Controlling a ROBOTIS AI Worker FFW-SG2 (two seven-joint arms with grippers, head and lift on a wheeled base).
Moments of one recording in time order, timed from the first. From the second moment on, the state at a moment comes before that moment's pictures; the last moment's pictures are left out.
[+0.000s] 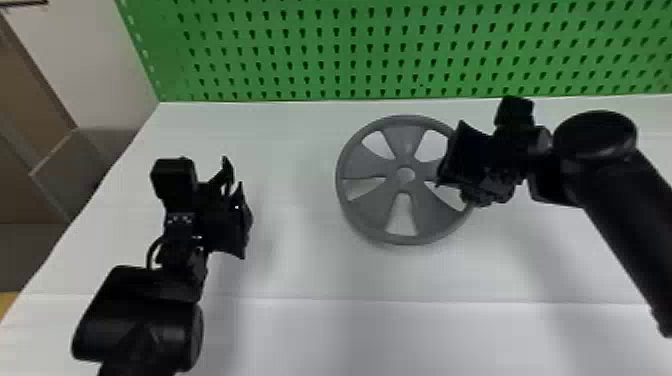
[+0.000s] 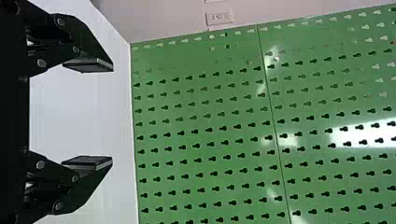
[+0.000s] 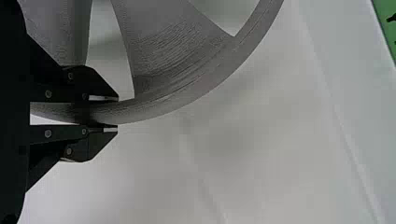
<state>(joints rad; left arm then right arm) 0.01 0.13 -0.03 -1.60 0.01 0.03 0.19 -0.69 -0.22 0.30 -1.11 -1.40 0.94 -1.11</state>
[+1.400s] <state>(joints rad) 0.03 0.13 0.00 -1.64 0.03 0.03 0.19 -0.34 -0.09 0.17 -1.34 -0.32 0.26 -0.31</state>
